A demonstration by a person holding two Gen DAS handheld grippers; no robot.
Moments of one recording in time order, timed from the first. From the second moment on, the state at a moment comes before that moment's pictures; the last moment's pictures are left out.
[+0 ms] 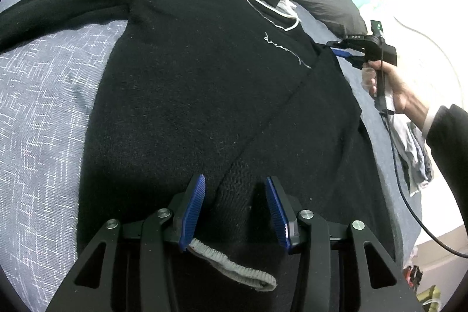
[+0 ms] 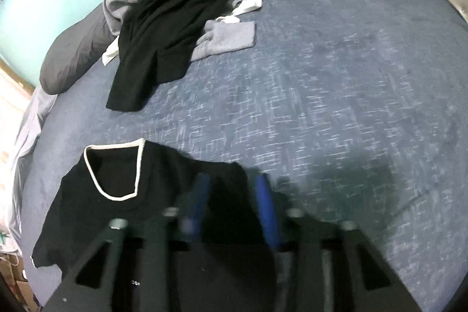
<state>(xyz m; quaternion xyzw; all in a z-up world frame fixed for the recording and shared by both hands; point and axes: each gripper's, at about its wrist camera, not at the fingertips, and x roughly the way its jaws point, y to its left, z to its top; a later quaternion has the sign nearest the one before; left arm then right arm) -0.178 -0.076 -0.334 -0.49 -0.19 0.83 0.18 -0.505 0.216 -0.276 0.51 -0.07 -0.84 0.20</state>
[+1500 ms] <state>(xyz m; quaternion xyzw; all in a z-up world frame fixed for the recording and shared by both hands) -0.175 -0.073 -0.334 -0.50 -0.19 0.83 0.18 -0.364 0.294 -0.261 0.48 -0.11 -0.85 0.19</state>
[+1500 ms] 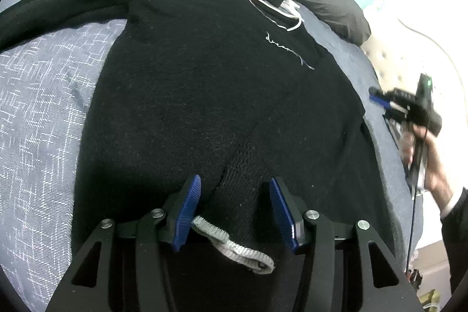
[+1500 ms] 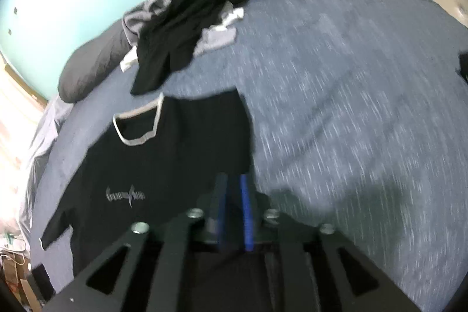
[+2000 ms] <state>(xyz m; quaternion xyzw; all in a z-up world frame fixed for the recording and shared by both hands) -0.175 -0.070 -0.334 -0.49 -0.19 0.83 0.18 -0.343 0.299 -0.301 0.48 0.00 -0.85 0.20</state>
